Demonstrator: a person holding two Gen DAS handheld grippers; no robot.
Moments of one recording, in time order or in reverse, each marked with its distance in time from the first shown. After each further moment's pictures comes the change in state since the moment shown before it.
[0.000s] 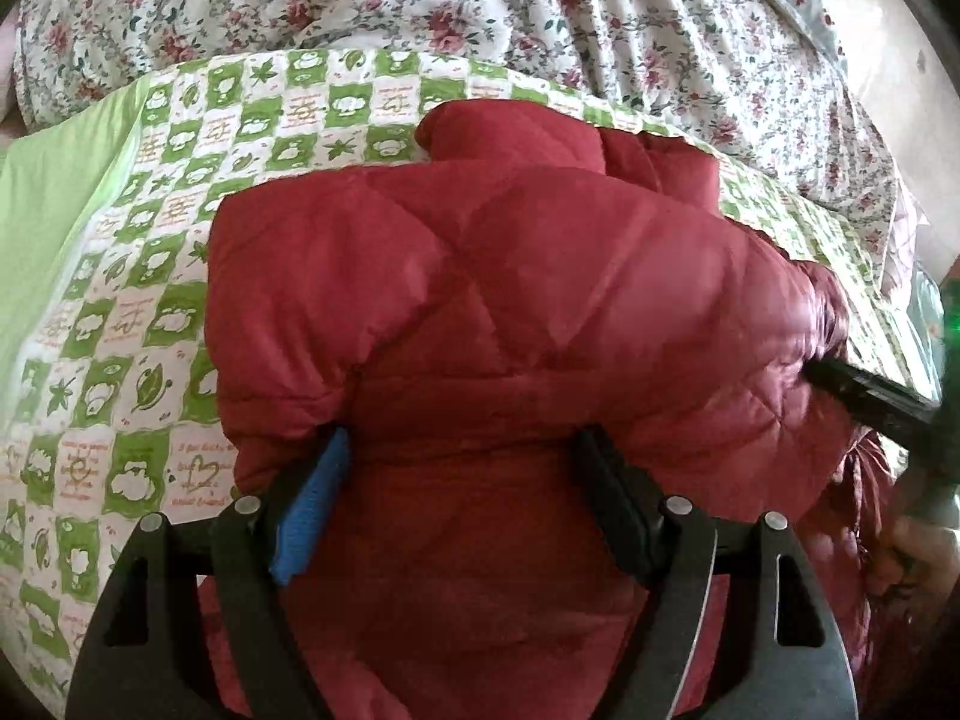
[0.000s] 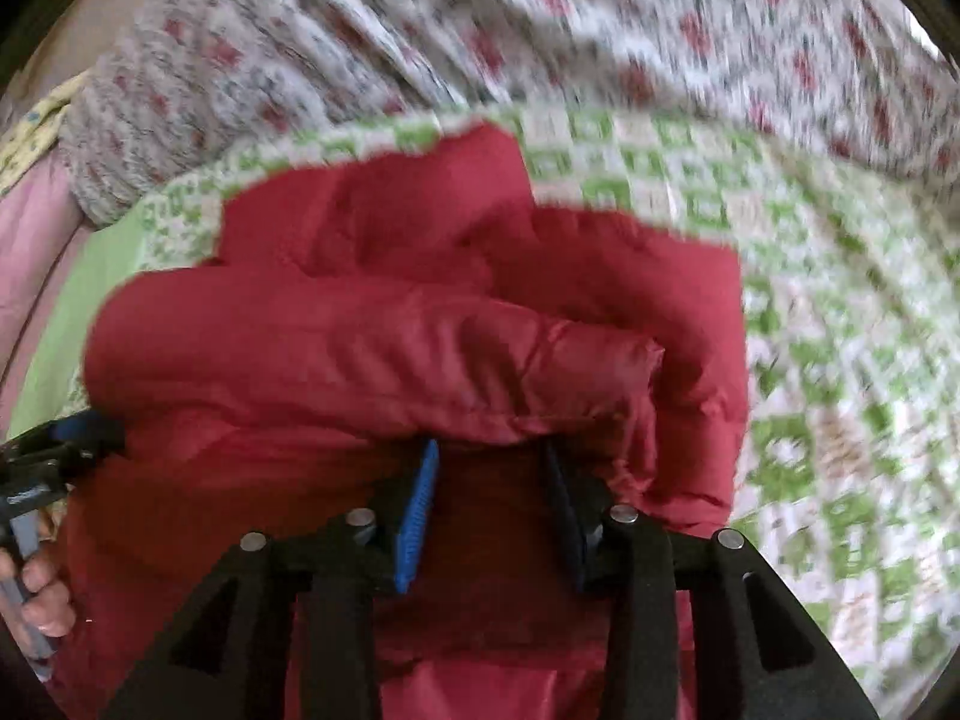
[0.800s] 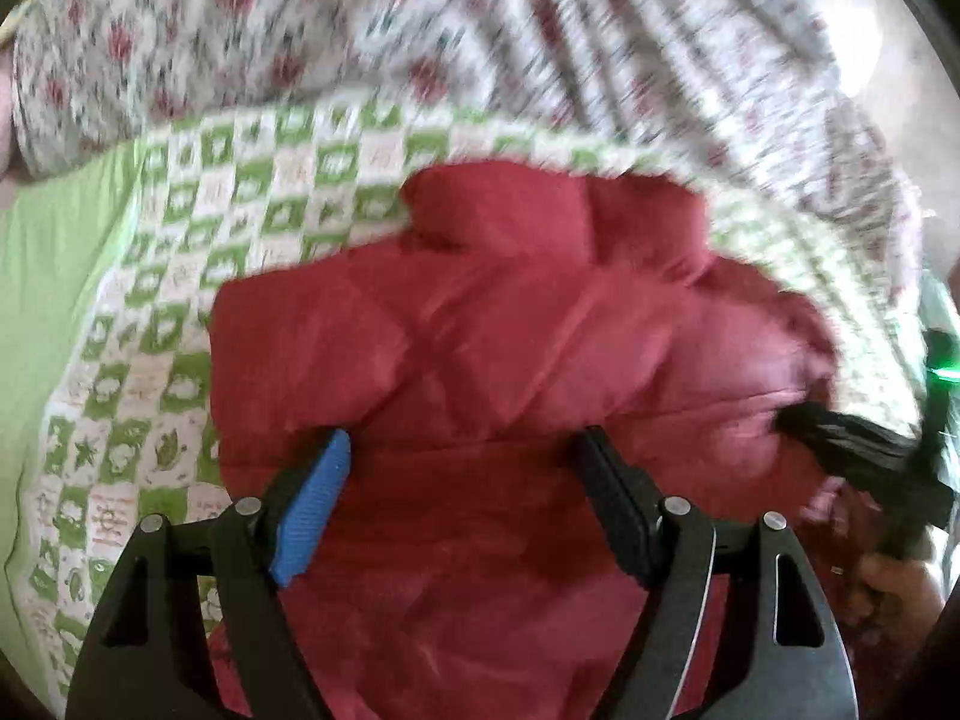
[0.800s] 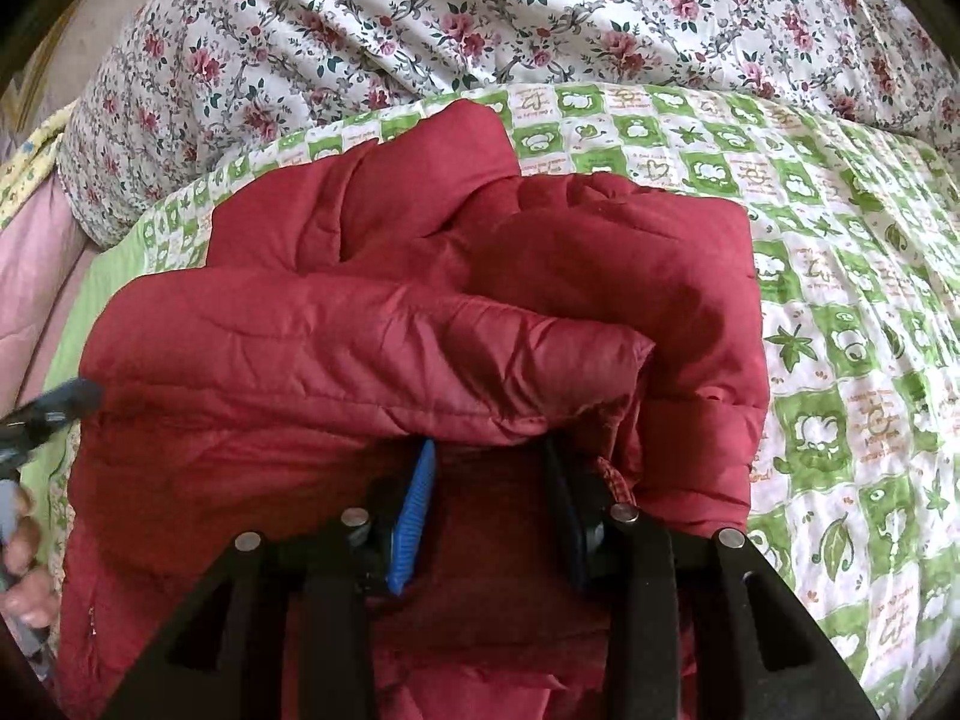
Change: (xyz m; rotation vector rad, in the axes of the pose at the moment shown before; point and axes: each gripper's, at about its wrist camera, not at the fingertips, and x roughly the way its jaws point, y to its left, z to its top) left arm 0.001 -0.019 0.030 0.020 -0.003 0.050; right arm 0.003 -0.008 -0.003 0.036 -0.002 0.033
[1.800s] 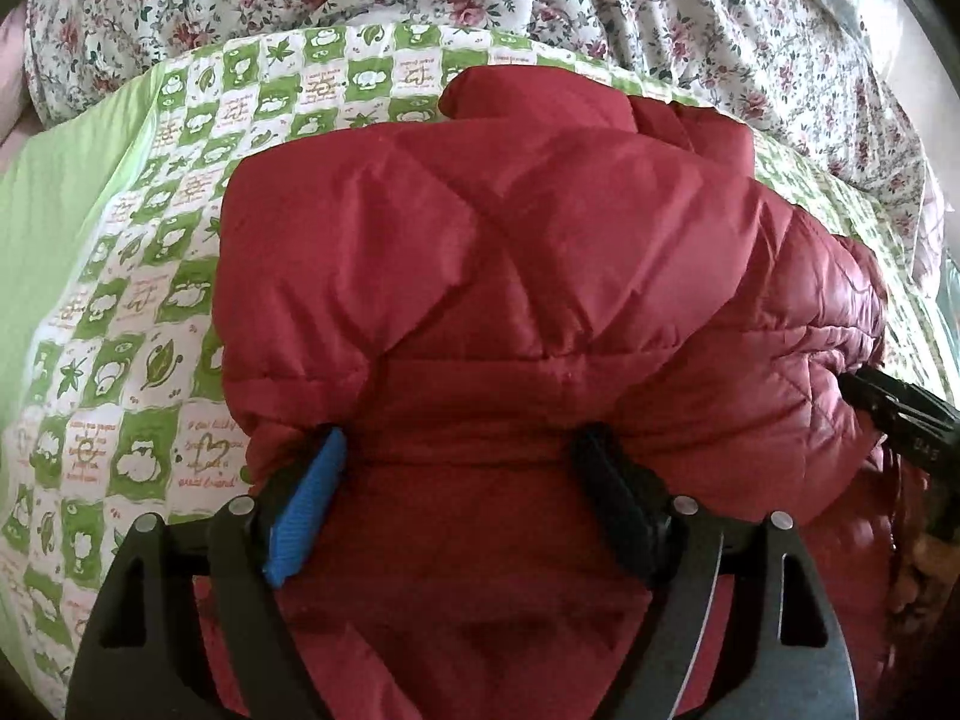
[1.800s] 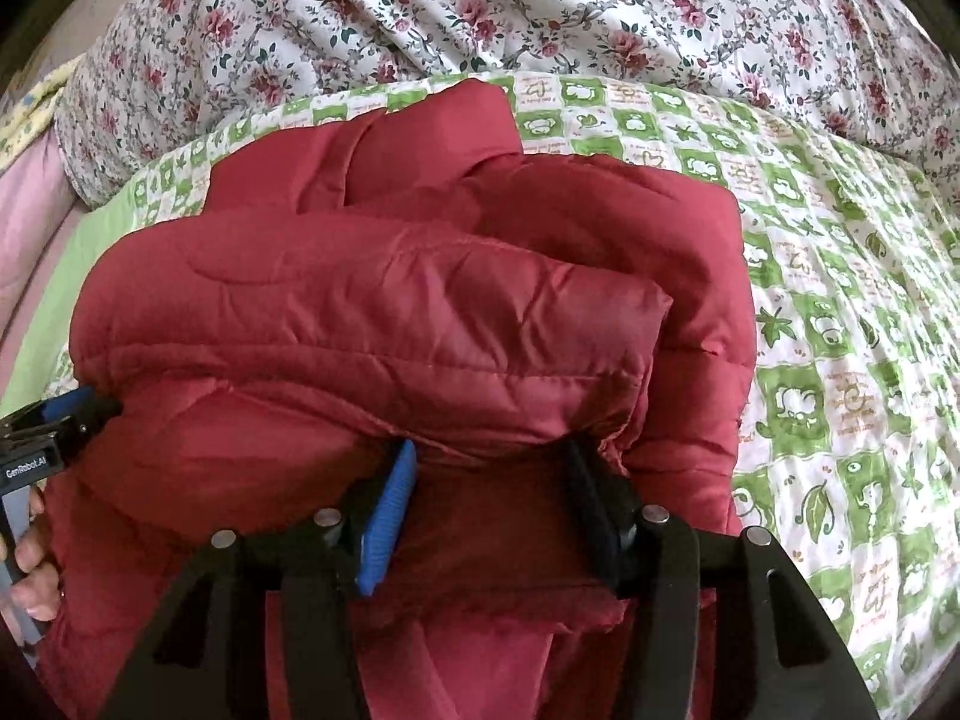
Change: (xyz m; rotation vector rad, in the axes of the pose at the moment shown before) left arm 0.013 0.015 -0.041 -0.013 0.038 0.030; right arm -0.002 0.010 -0.015 -0.063 0.028 -0.076
